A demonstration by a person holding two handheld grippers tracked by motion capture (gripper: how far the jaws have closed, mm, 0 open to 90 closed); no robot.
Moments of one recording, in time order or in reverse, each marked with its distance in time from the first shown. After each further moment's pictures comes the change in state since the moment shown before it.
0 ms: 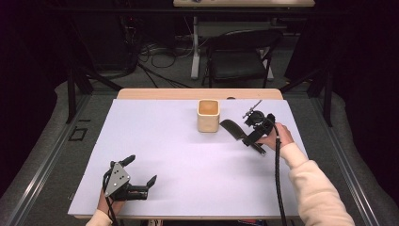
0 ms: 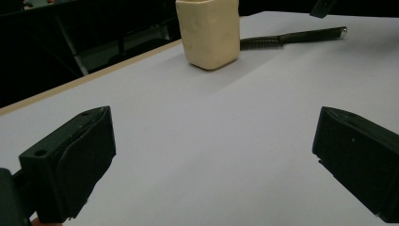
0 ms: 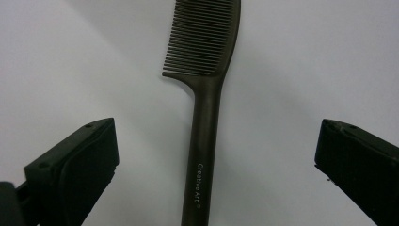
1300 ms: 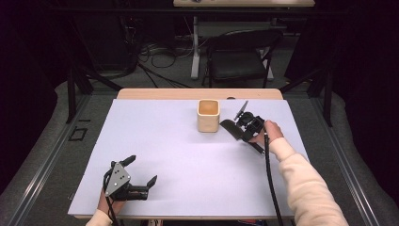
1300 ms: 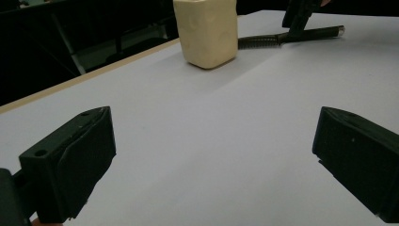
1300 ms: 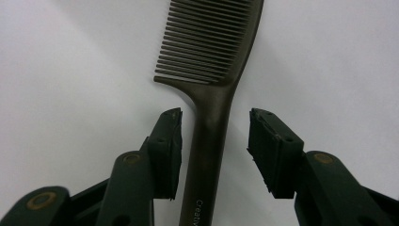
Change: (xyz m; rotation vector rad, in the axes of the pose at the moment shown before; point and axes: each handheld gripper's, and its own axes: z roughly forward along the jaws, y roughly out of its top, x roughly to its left) left arm 0.000 0.000 0.001 0.004 -0.009 -0.001; right arm 0.003 0.022 0.037 0.153 0.000 -0.060
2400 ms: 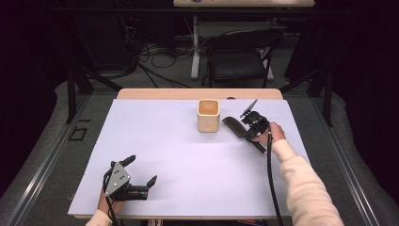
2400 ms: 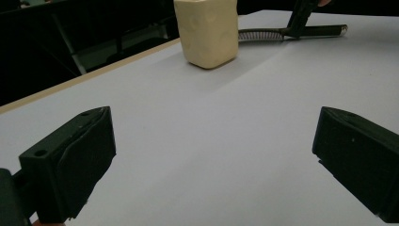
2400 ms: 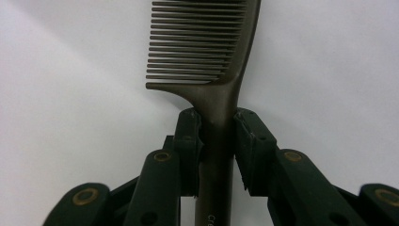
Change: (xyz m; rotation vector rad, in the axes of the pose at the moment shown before) left arm 0.000 0.000 0.000 0.001 0.001 -0.001; right arm -0.017 -0.012 0.003 0.006 0.085 0.166
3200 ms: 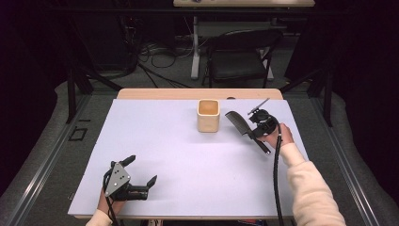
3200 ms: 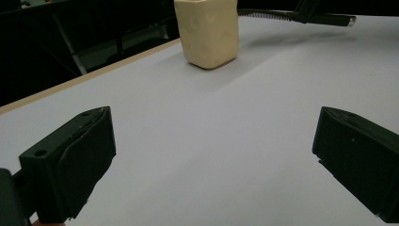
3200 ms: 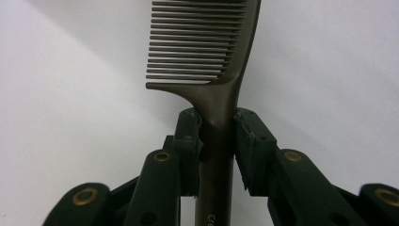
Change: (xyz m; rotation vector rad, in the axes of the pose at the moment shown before) left arm 0.000 0.000 0.000 -0.001 0.004 0.001; right arm -0.007 -0.022 -0.021 -0.193 0.053 0.036
